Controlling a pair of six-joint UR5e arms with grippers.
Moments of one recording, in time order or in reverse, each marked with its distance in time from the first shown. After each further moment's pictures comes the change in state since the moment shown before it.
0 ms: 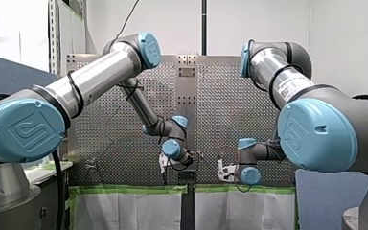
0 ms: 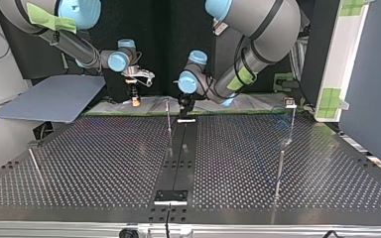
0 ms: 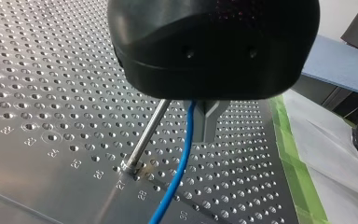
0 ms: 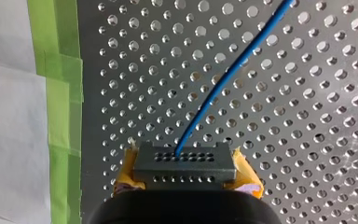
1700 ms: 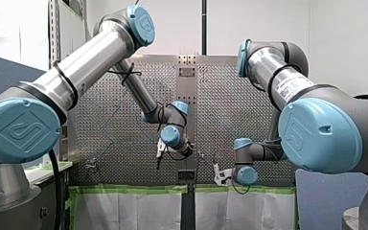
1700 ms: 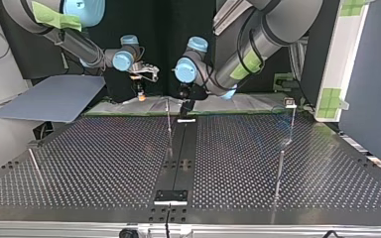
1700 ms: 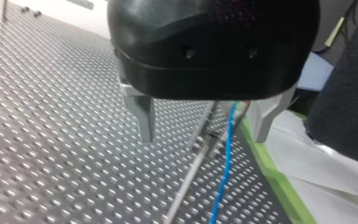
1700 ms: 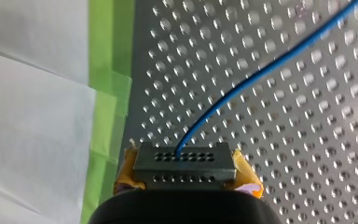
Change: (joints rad) left arm -0.048 0.181 -0.161 -0.018 -0.048 0.243; right arm 0.035 0.000 0.006 0.102 0.008 -0.078
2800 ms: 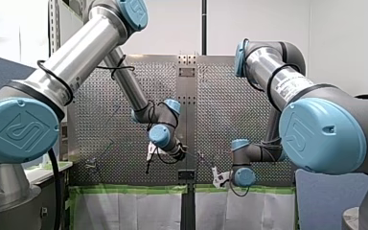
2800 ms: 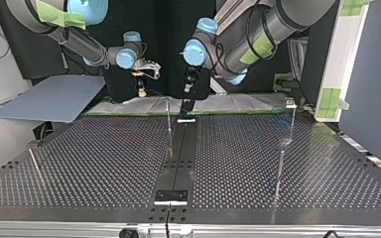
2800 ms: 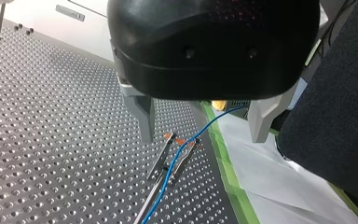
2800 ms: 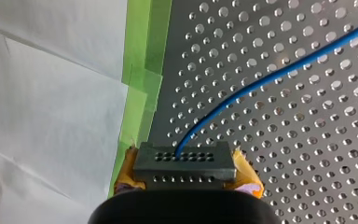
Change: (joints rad) left arm -0.008 0.107 -0.216 0.047 0.005 -0.020; right arm 0.024 0.001 0.018 0.030 0.070 0.000
